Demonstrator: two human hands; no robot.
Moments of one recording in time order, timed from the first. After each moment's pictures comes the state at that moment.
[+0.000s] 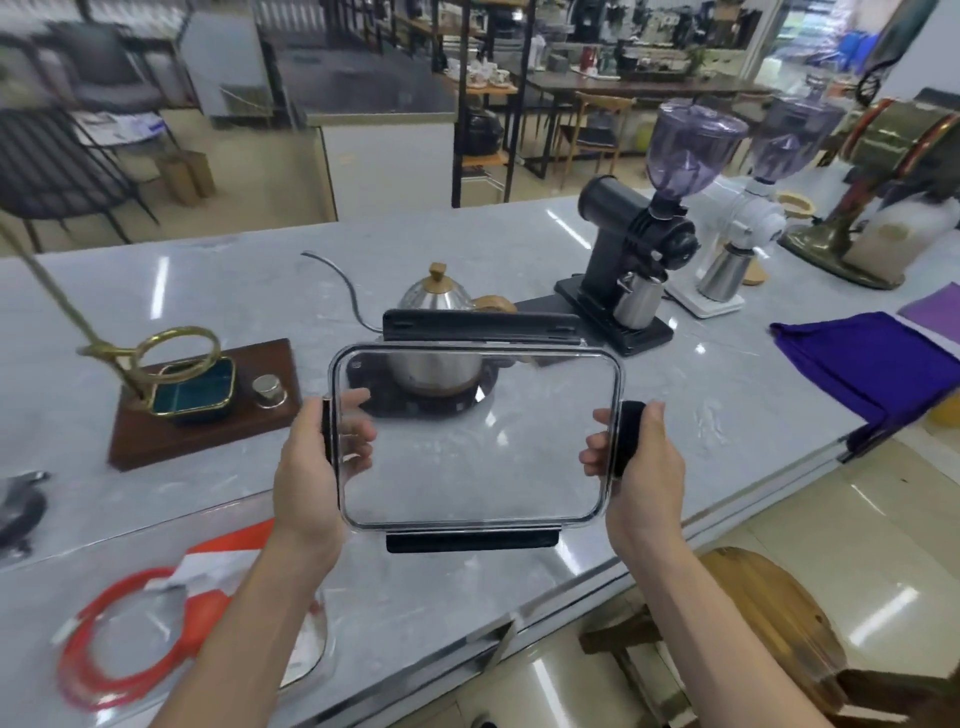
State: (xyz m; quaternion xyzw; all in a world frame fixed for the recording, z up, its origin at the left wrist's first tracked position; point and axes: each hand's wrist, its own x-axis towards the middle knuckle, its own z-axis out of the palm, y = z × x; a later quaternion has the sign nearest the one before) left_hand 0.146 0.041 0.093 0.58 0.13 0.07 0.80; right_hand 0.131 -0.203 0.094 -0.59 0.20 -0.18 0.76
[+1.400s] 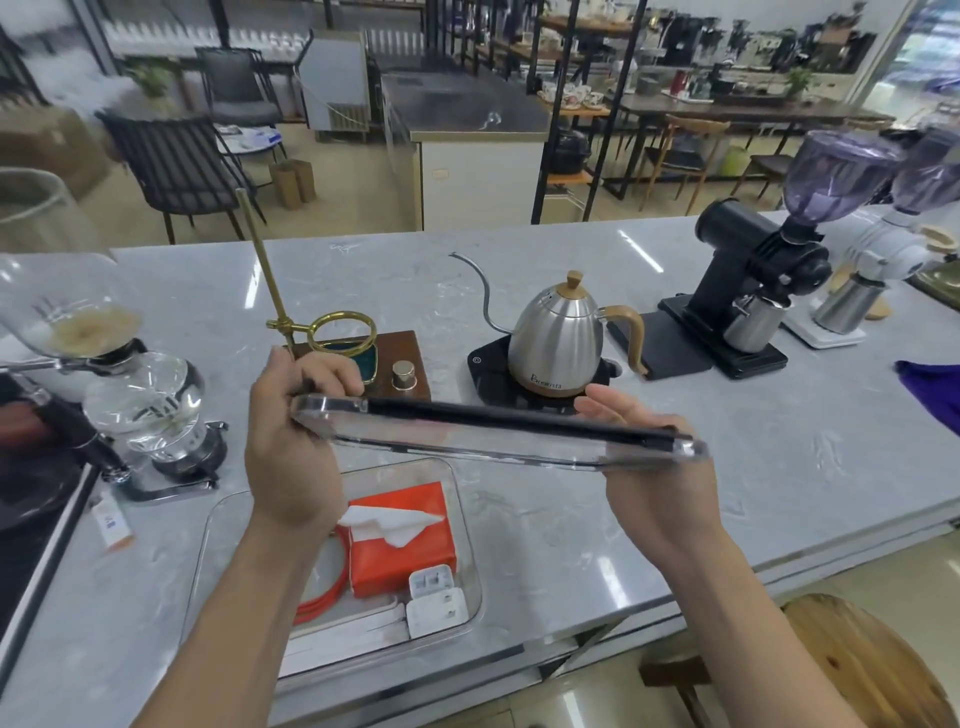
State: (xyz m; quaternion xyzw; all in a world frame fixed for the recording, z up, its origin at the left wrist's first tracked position) left_hand 0.103 0.171 0.139 0.54 -0.02 0.26 0.80; right_hand 0.118 -0.093 0.118 -0.51 0.04 0.04 0.86
